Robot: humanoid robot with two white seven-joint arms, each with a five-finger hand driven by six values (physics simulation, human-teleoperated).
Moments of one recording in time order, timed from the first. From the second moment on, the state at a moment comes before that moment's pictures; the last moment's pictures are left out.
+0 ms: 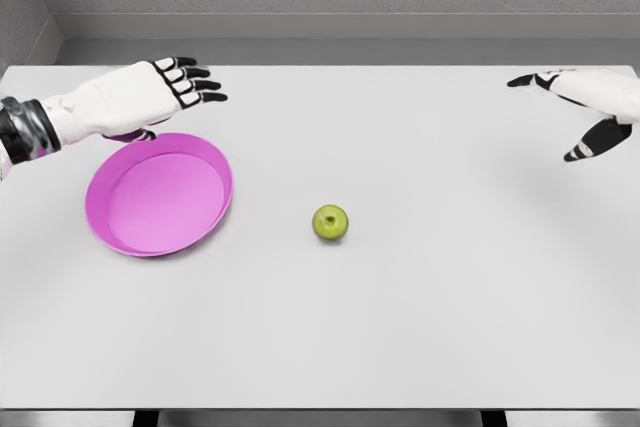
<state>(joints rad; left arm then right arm) -0.72 0.82 -0.72 -1.42 -0.74 -0.61 -0.08 -0.60 -1.07 0.55 -1.72 0.12 0.03 0.53</state>
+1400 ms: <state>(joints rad) -0.86 0.52 -0.99 -1.48 -0.50 -0.61 -0.48 -0.58 -1.08 0.52 -1.75 0.12 -0.09 0.53</state>
